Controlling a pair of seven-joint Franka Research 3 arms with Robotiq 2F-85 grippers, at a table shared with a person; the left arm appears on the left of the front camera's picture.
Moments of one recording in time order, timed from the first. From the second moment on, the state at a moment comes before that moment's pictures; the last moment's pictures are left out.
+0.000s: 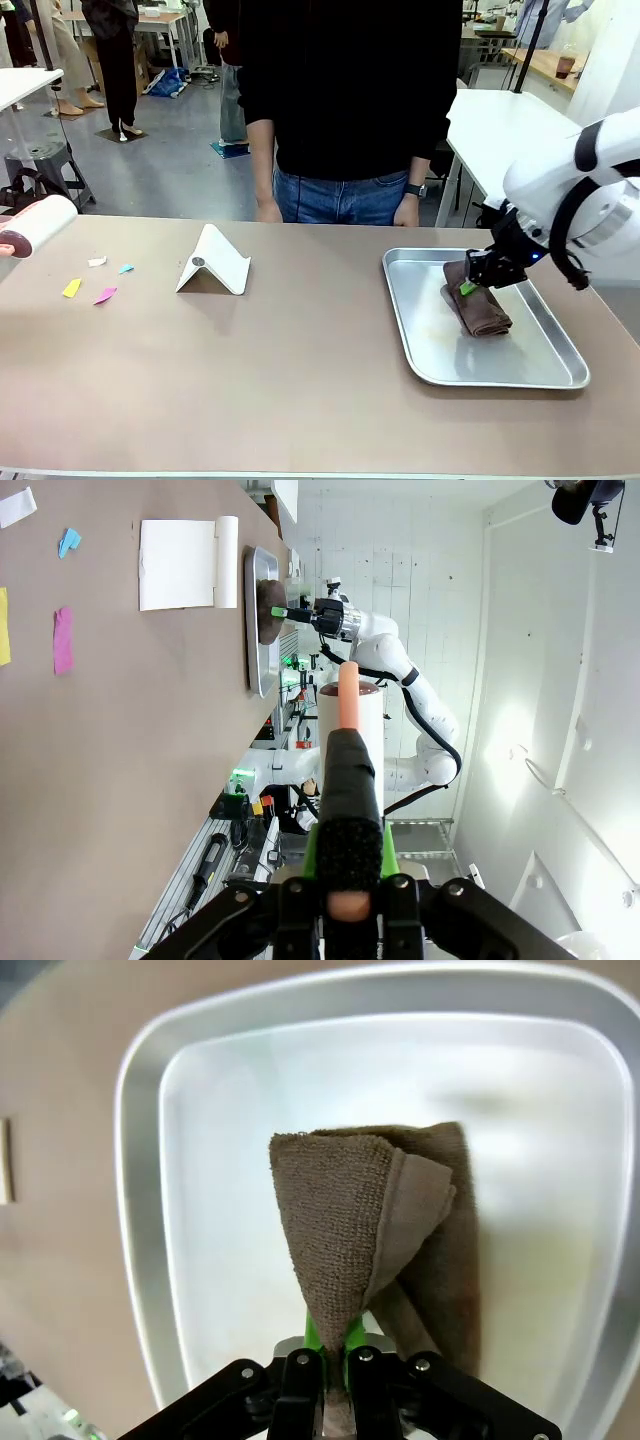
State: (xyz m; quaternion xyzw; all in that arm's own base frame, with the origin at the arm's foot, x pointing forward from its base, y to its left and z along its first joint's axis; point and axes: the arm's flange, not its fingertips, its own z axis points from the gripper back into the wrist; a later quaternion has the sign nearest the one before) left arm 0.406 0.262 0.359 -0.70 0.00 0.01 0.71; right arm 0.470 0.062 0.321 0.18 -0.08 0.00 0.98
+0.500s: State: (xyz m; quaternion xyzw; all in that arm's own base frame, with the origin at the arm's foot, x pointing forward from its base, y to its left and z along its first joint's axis) left arm 0.406 0.262 0.359 -0.70 0.00 0.01 0.71; right arm 0.481 0.105 0.307 0.19 -0.06 0.03 0.98
